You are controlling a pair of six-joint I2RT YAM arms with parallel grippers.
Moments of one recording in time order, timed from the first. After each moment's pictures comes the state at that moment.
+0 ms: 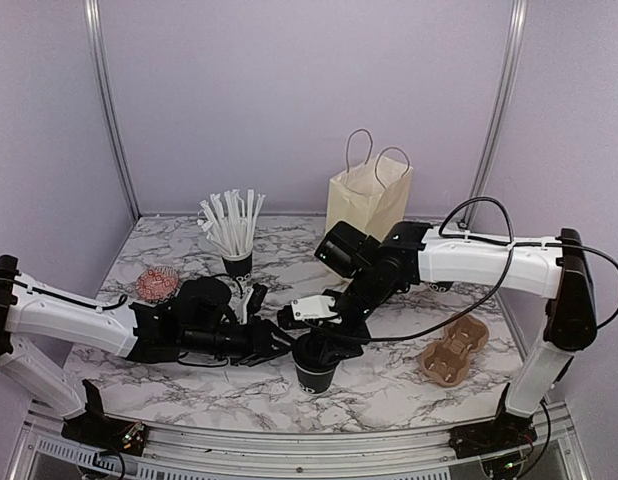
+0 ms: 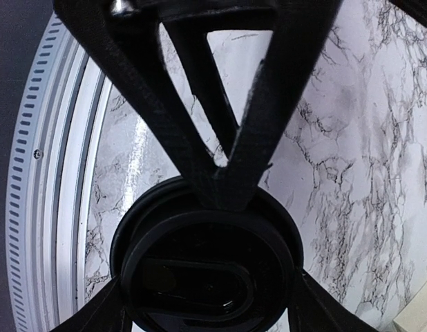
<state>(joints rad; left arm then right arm) -1.07 1.42 0.66 0.26 0.22 -1.09 1.00 1.73 1.42 -0.90 -0.35 -0.68</state>
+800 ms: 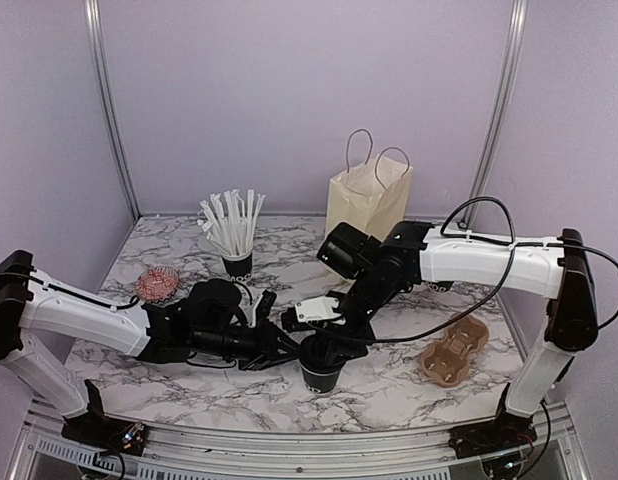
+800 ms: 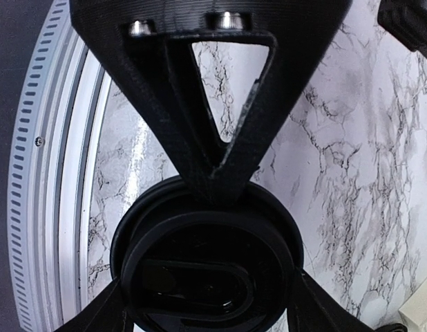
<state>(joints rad) -1.08 1.50 0.69 0.30 0.29 -1.16 1.01 1.73 1.42 -0.93 -0.34 -0.68</state>
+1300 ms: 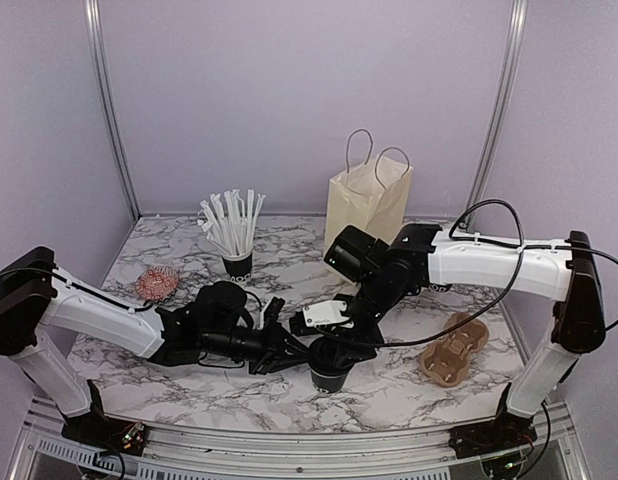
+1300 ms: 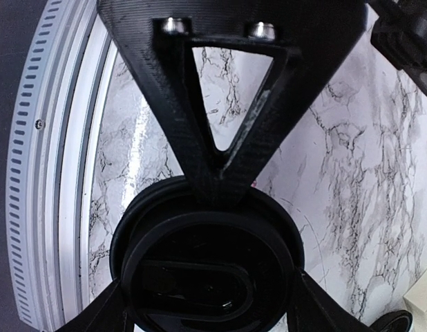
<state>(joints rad) -1.07 1.61 0.69 0.46 0.39 -1.30 1.01 1.70 1.37 -0.94 -0.31 -0.69</state>
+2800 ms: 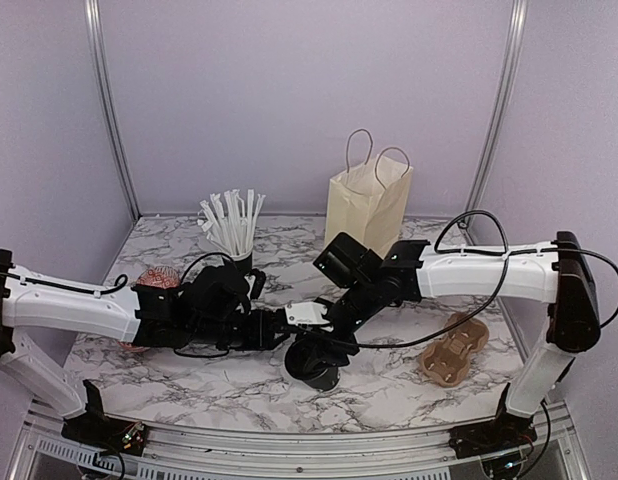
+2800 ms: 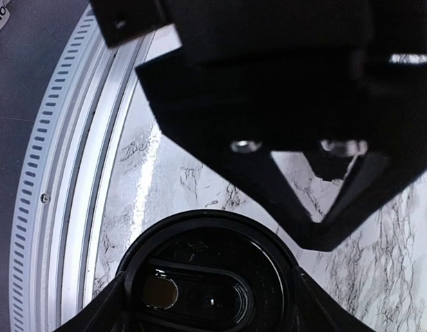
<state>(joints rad) -1.09 1.47 0.84 -0.10 -0.04 -0.89 1.02 1.72 1.29 -0.68 -0.43 -0.62</state>
